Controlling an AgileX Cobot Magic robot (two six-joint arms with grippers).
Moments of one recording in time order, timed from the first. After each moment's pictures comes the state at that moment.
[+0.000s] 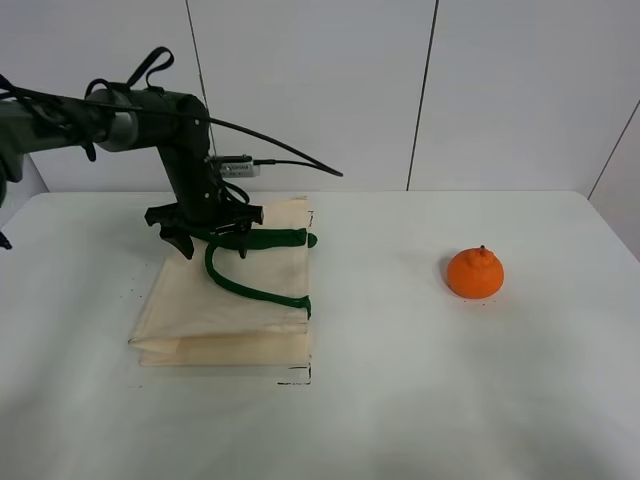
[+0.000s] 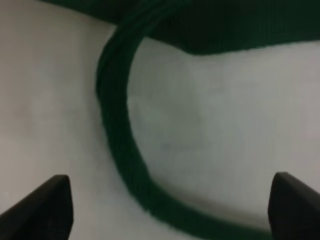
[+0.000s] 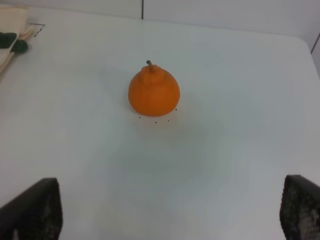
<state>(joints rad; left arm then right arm) -0.32 2.25 -1.77 0.05 0.96 -0.35 0.04 0.00 -0.49 0.02 1.03 -0.03</state>
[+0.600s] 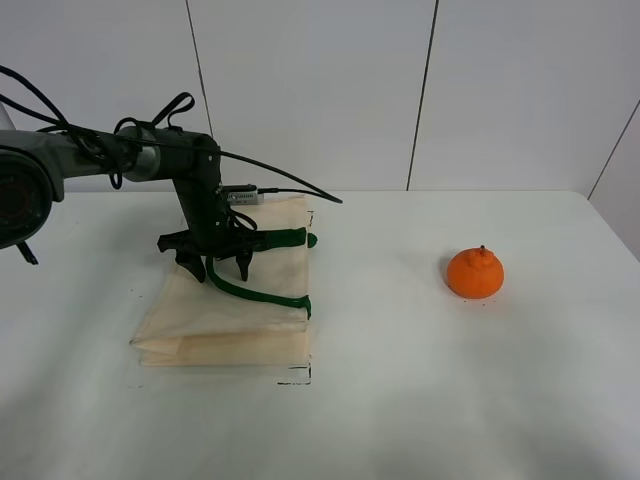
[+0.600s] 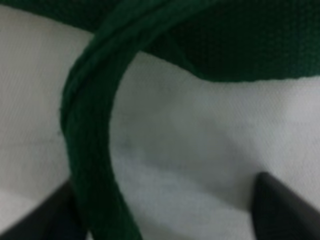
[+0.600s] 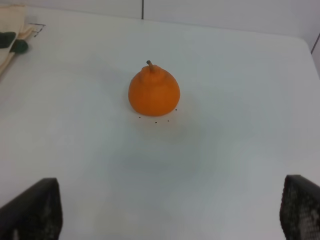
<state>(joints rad) -0.32 2.35 -1.78 0.04 0.90 -0.37 0.04 0.00 -0.49 0.02 1.03 -0.03</state>
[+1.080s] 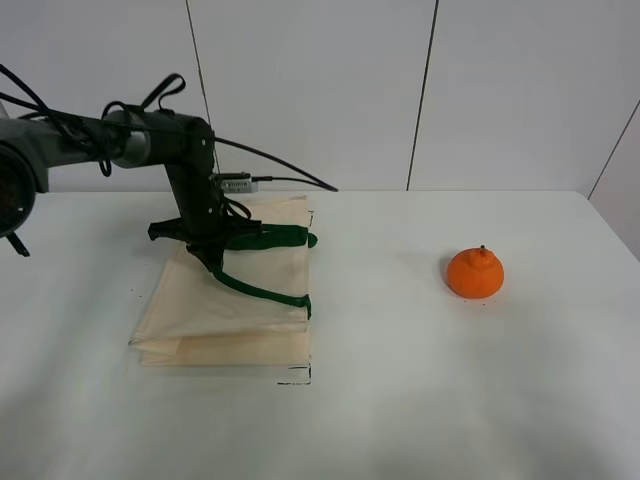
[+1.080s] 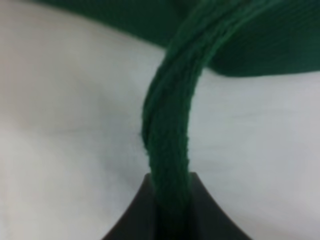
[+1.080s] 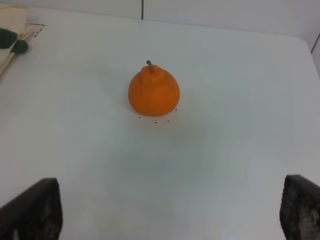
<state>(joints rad) -0.32 2.27 -1.81 0.07 0.98 -0.38 0.04 0.00 -0.49 0.02 1.03 -0.03</state>
